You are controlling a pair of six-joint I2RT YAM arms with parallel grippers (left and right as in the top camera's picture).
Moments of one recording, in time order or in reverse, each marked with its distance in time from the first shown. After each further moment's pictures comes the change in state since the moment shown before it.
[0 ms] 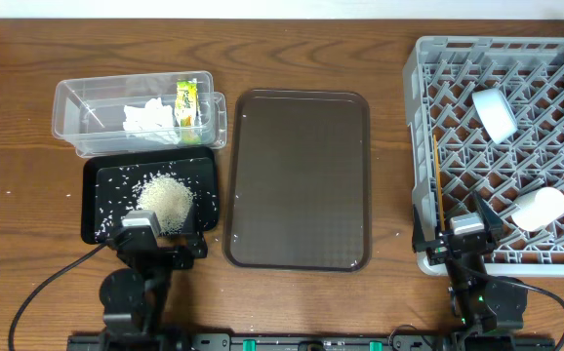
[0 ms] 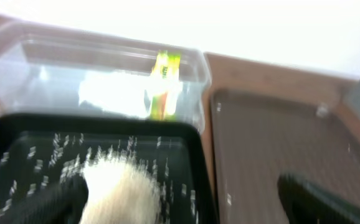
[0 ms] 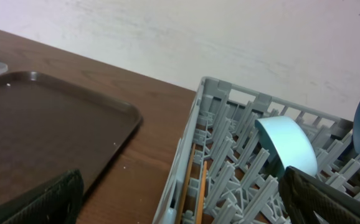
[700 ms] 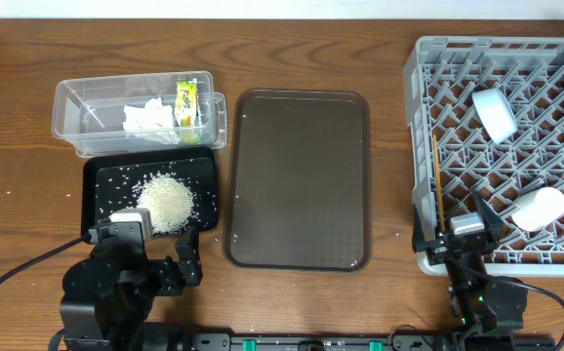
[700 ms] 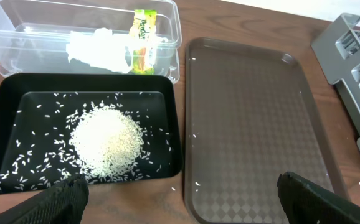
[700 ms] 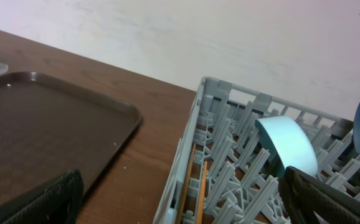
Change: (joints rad) left arm -0.085 0.334 0.620 -0.633 0.025 -0.006; right arm 0.000 0.000 0.000 0.000 -0.001 0.000
